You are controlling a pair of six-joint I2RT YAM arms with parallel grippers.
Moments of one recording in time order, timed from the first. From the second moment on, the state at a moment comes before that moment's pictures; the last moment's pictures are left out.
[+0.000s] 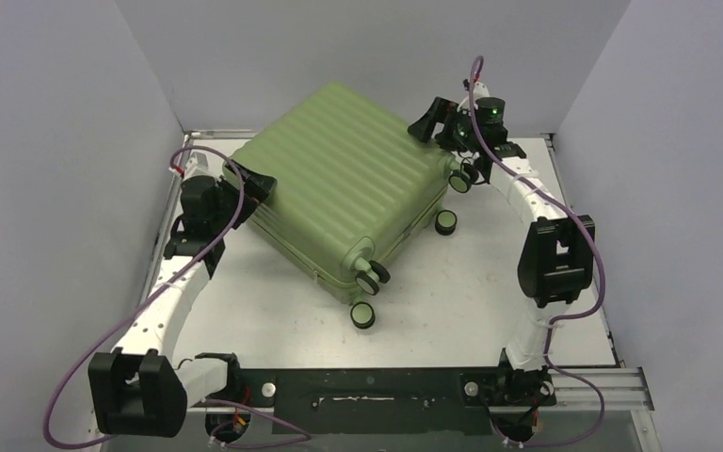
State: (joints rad) left arm -0.07 1.11 0.84 -0.11 0.08 -0.89; right arm 0.16 1.91 1.65 -0.07 -0.41 0.47
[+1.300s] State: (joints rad) left arm -0.34 0.95 0.68 -0.22 0.09 -0.32; right arm 0.28 1.02 1.03 -0.12 0.07 0.50
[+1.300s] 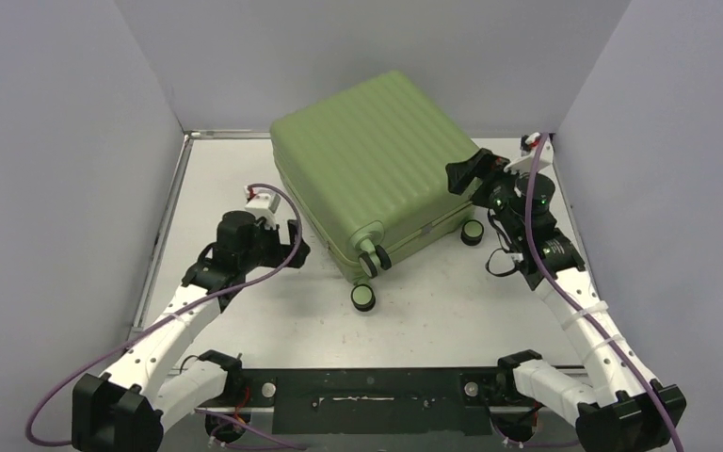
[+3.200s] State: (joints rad) left arm -0.68 1.22 0.64 0.07 -0.21 0.04; right arm 0.29 0.71 0.76 -0.27 0.02 0.51
